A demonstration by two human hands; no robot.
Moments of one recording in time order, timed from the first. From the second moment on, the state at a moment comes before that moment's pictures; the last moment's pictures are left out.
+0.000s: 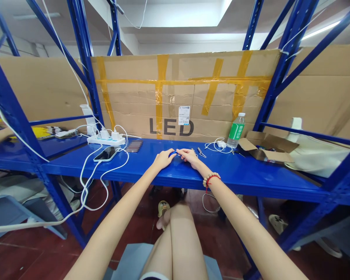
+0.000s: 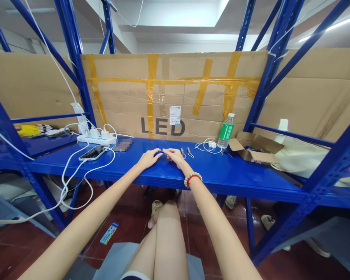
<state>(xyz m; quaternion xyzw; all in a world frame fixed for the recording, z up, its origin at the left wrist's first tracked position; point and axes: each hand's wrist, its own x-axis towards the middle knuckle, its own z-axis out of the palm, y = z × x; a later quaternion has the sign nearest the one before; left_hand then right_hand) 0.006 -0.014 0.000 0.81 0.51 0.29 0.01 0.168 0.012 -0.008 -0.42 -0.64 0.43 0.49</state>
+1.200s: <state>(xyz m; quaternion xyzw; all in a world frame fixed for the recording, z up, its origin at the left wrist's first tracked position) 0.003 -0.008 -0.002 0.82 0.52 0.25 0.02 0.169 0.015 -0.016 -0.47 -0.66 0.28 0.51</state>
